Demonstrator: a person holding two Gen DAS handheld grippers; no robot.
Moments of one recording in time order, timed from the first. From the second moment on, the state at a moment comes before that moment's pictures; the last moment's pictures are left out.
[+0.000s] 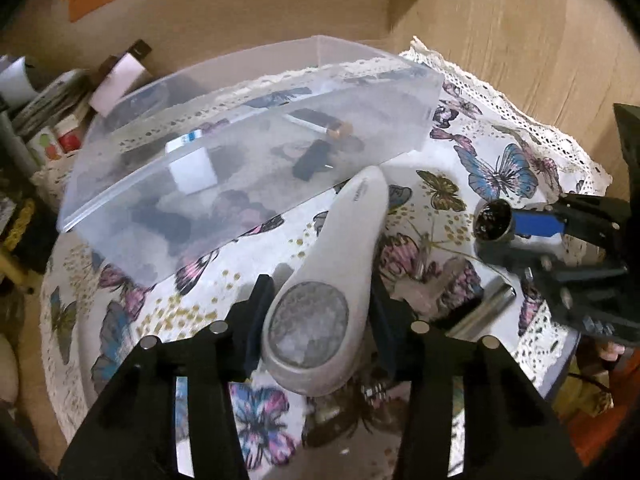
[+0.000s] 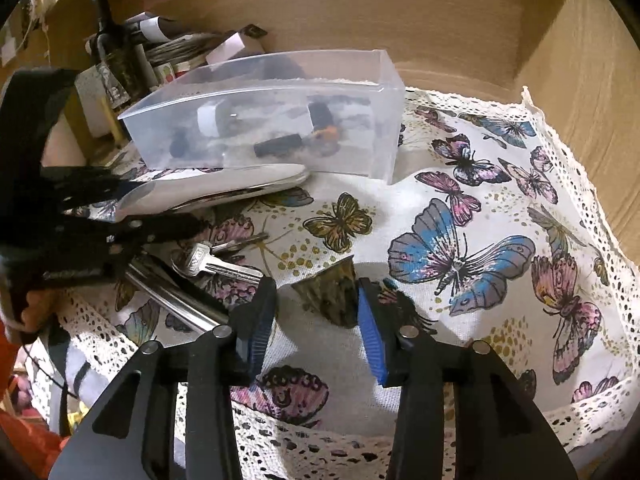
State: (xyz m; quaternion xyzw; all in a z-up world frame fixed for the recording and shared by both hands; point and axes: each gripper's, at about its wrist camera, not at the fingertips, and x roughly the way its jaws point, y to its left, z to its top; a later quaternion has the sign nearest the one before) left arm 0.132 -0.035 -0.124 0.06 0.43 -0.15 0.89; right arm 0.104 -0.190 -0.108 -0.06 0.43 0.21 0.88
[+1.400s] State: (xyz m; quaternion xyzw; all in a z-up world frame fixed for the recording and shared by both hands) left arm 0.108 0.030 0.029 -0.02 0.20 -0.08 0.98; right arm 0.160 -0.163 0.016 -0.05 0.27 0.23 0.93
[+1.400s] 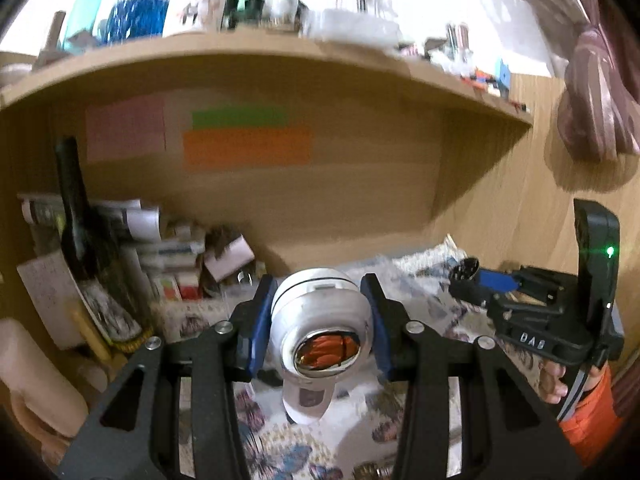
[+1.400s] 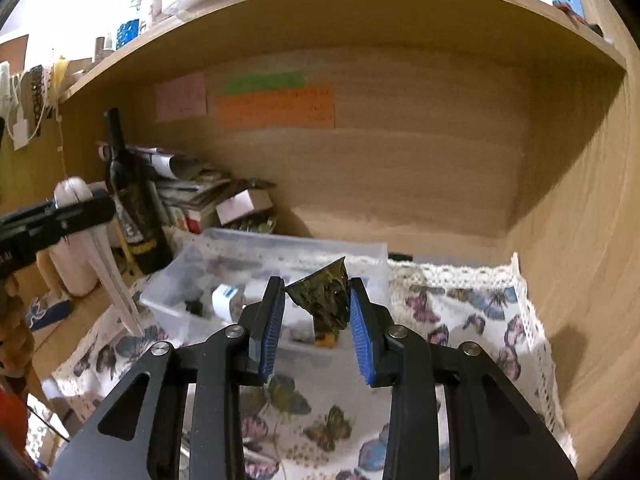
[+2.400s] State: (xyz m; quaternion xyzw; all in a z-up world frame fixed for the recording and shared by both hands) left arm 0.255 -0.019 -0.050 0.01 0.37 -0.12 0.92; right arm 0.245 -0.131 -0.059 -0.09 0.39 0.23 0.89
